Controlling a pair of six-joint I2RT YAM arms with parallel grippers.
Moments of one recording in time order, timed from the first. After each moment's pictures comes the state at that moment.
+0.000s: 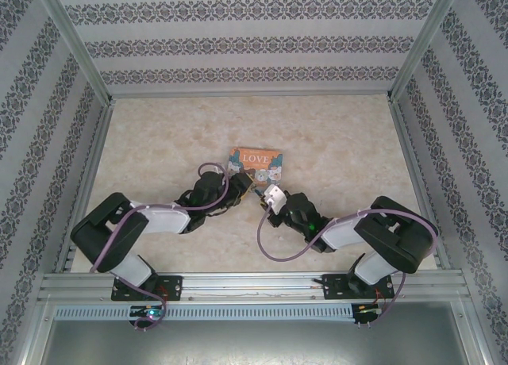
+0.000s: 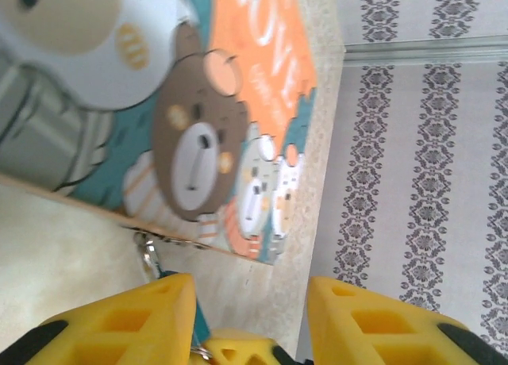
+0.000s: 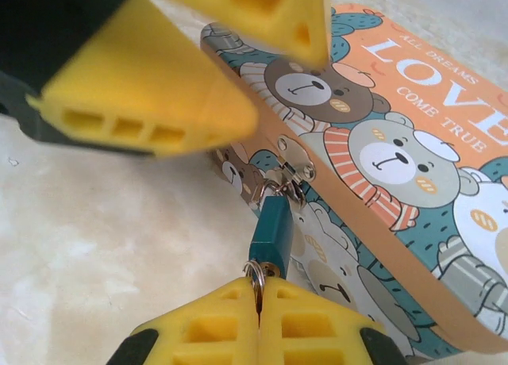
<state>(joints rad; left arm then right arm) -0.67 1.53 0.53 0.61 0.12 -1.41 0.81 1.54 0.29 0.83 0.04 -0.12</state>
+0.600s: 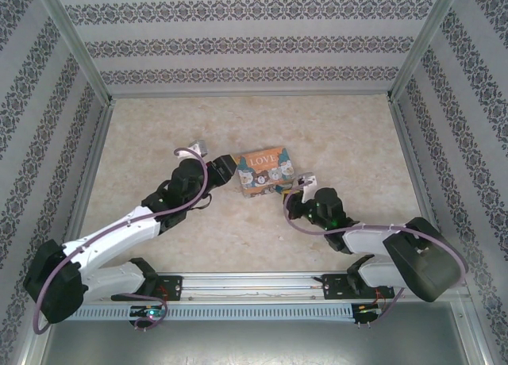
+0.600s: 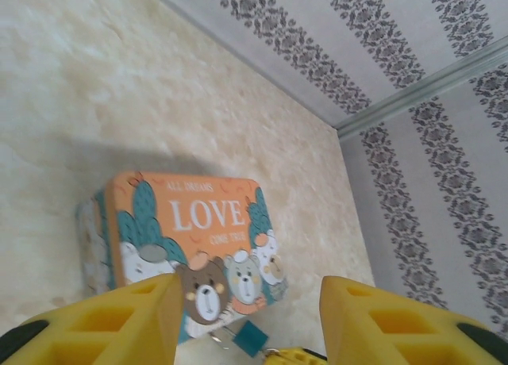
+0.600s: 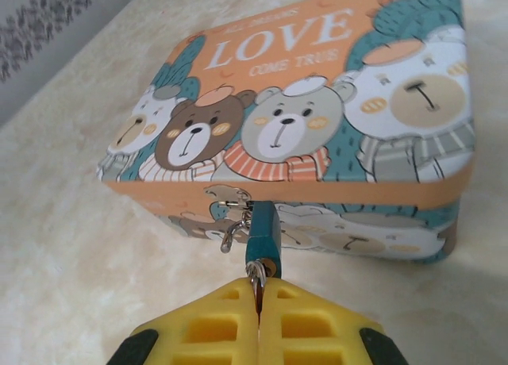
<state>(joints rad) -0.67 1.11 0.69 0.07 -0.18 -0.94 0.52 1.29 0.18 0.72 -0.21 0.44</state>
